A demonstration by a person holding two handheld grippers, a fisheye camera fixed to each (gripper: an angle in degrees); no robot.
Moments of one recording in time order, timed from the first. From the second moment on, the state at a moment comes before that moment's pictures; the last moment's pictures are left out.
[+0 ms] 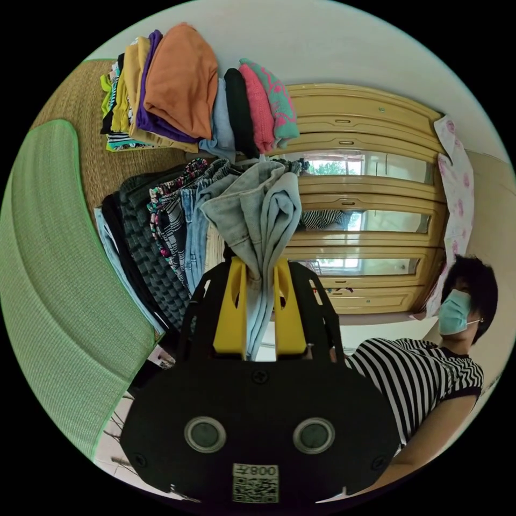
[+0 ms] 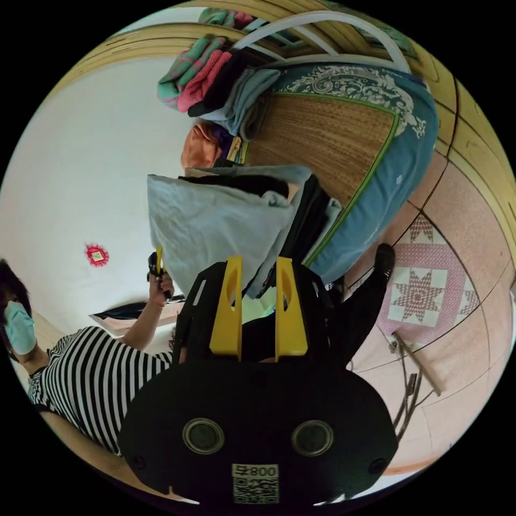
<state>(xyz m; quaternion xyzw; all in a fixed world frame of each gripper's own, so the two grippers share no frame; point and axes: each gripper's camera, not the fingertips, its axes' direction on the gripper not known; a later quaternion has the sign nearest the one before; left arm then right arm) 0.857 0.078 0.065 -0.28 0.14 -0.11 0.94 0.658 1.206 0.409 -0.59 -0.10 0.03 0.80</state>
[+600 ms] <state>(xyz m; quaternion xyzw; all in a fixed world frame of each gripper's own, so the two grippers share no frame) 0.969 0.121 -0.021 -0.21 0.01 -0.17 0.96 0.697 1.245 0.578 -0.70 -0.19 -0.03 0.69</state>
